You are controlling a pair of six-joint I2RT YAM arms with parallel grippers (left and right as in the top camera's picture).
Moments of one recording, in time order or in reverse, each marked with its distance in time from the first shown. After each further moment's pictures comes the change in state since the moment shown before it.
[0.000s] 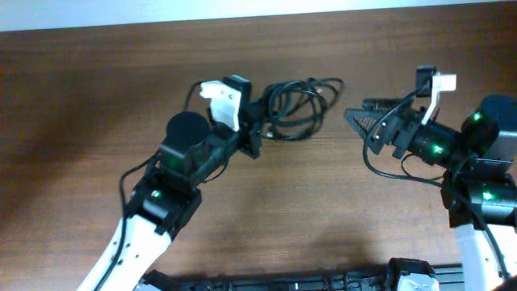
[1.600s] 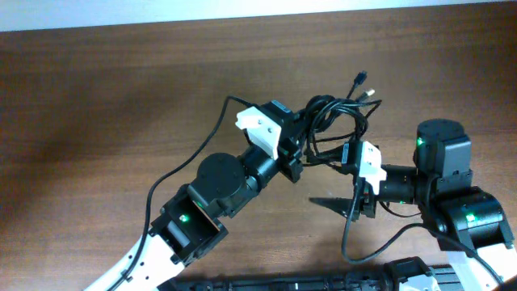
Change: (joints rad) left arm -0.330 -0.019 -0.001 0.224 -0.280 0.051; right arm 0.318 -0.077 0.001 -0.456 -0.021 -1.104
